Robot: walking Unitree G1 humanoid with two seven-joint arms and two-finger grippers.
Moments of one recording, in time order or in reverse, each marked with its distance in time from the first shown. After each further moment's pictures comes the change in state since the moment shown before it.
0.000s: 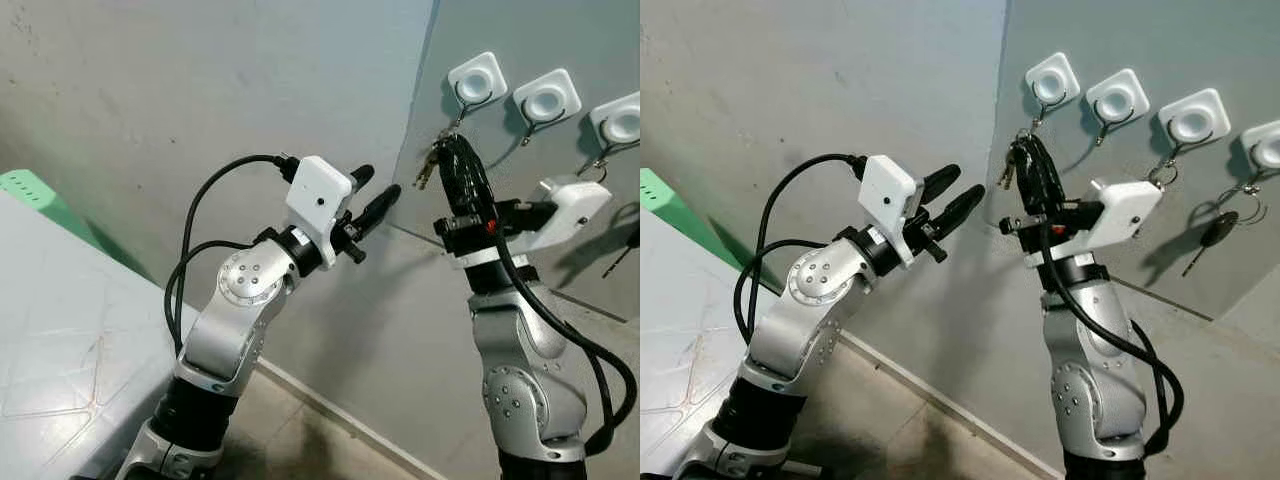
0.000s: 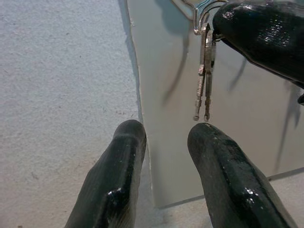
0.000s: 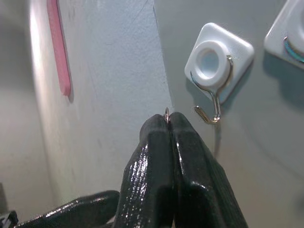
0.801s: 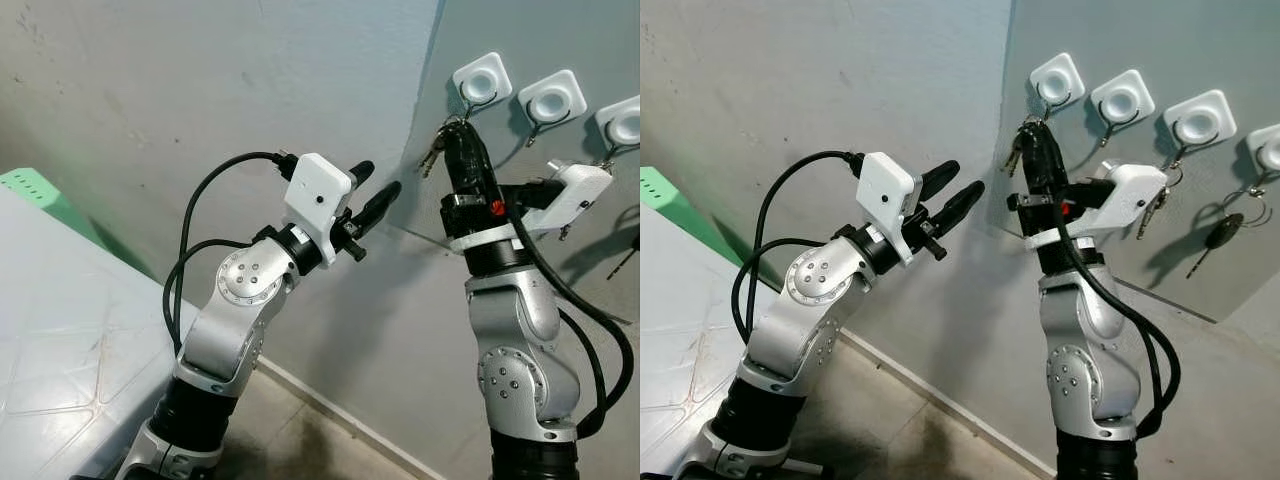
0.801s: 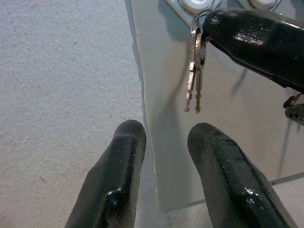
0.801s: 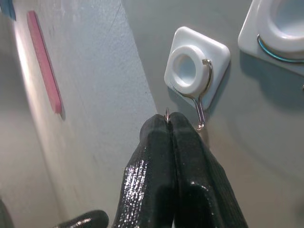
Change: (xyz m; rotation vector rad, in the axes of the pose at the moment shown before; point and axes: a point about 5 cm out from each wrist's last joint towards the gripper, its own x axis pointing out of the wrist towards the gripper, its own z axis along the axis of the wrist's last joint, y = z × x) left arm 0.000 0.000 0.004 0.007 -0.015 0.005; right arm 0.011 -0.006 0.002 0.110 -0.025 -0.080
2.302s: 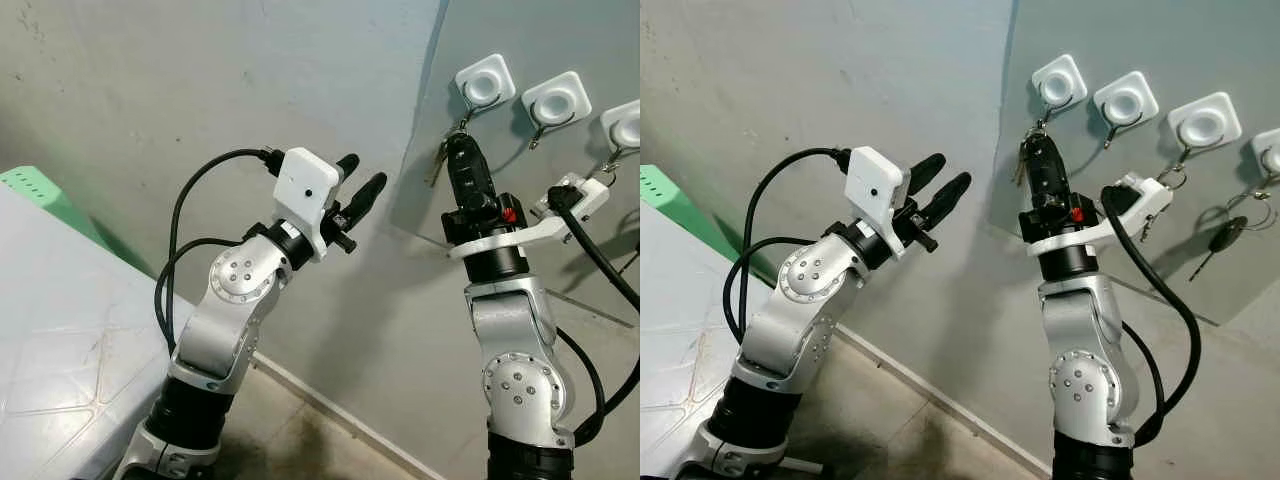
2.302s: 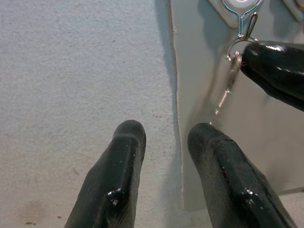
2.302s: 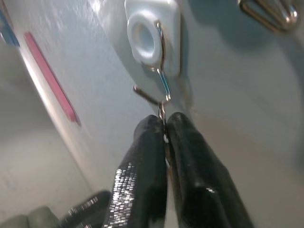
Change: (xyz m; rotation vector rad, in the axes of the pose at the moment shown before) left arm -0.003 0.010 0.001 0.004 -0.001 0.079; right arm -0.011 -0.006 -0.011 0.228 0.048 -0.008
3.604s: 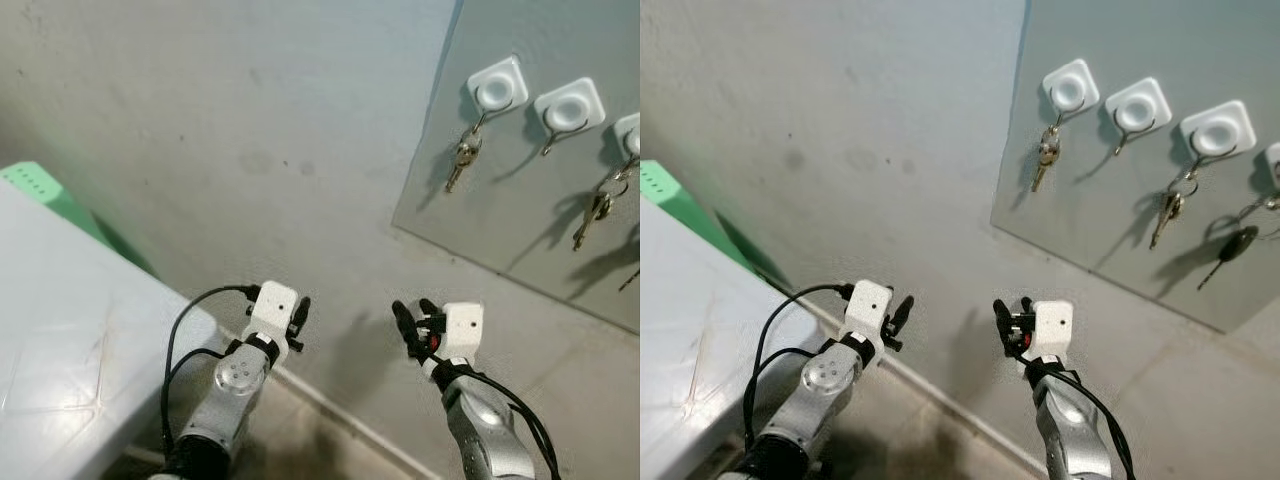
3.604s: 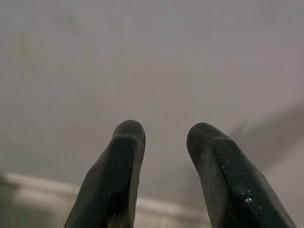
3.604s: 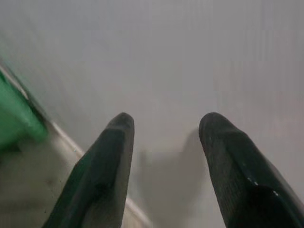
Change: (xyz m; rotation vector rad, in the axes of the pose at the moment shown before) left arm -0.102 -0.020 -0.198 -0.081 0.640 0.313; right arm -0.139 -0.115 -0.127 -0.491 0.740 -0.357
